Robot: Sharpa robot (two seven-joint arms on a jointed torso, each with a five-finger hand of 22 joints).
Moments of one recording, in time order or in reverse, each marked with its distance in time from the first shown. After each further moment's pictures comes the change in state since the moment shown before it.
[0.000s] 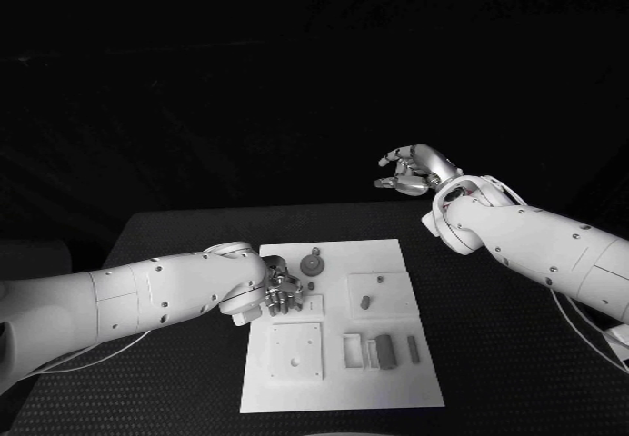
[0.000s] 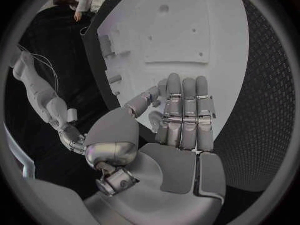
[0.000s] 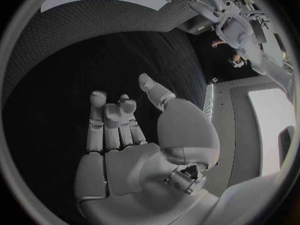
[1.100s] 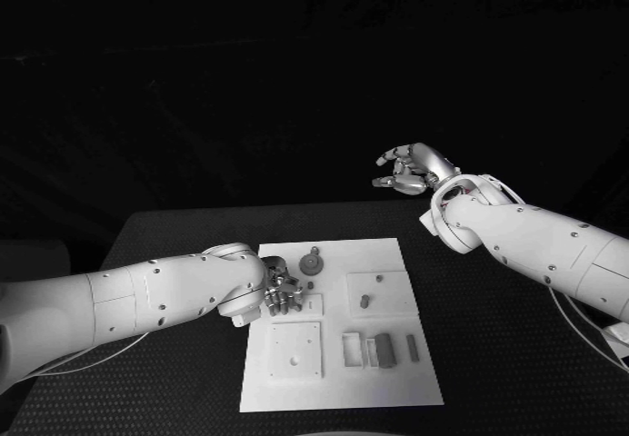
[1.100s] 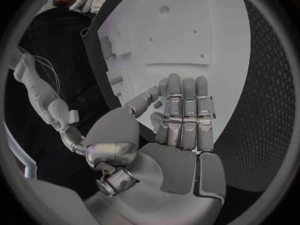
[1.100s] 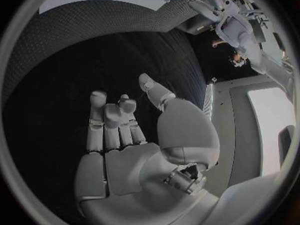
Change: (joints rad) left arm -0.005 -0.006 0.000 0.015 -0.015 -0.010 0.013; left_hand 0.024 -0.017 0.008 -0.001 -0.008 0.001 -0.001 0.000 0.016 -0.003 -0.002 0.009 0.010 -0.004 -0.004 0.013 -0.004 0.000 -0.004 -0.004 0.005 0.030; right arm 0.000 -0.002 0.000 0.006 0.004 0.004 0.001; right_hand -0.001 0.001 -0.006 0.006 0.000 0.000 0.000 0.000 0.000 0.000 0.000 -0.003 -0.008 0.000 0.000 0.000 -0.002 0.000 0.000 0.000 0.000 0.000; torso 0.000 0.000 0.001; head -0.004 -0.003
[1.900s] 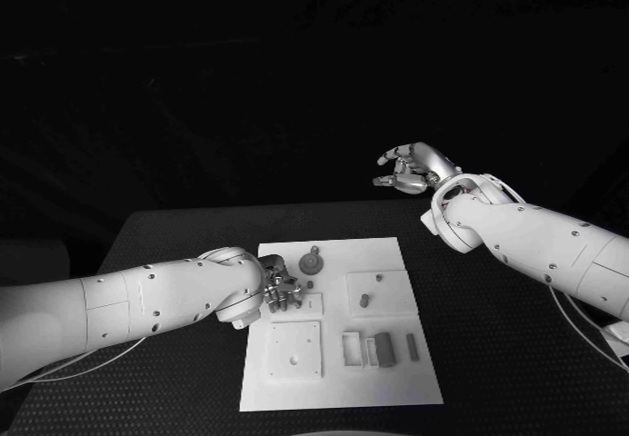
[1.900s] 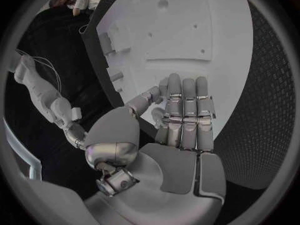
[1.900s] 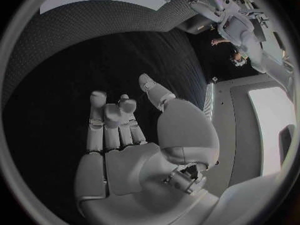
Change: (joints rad) left arm -0.009 -0.021 -0.001 0.031 -0.025 -0.086 0.017; left_hand 0.024 -0.011 0.005 0.005 -0.011 0.002 0.002 -0.014 0.017 -0.005 -0.001 0.008 0.005 -0.004 -0.004 0.014 -0.007 0.000 0.000 0.000 0.004 0.017; right arm -0.001 -0.002 0.000 -0.004 0.007 0.001 0.001; right_hand -0.007 0.007 -0.003 -0.003 0.000 0.000 0.000 0.000 0.000 0.000 0.000 0.000 -0.004 0.002 0.002 0.000 -0.001 0.000 0.000 0.000 0.000 0.000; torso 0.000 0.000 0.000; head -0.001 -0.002
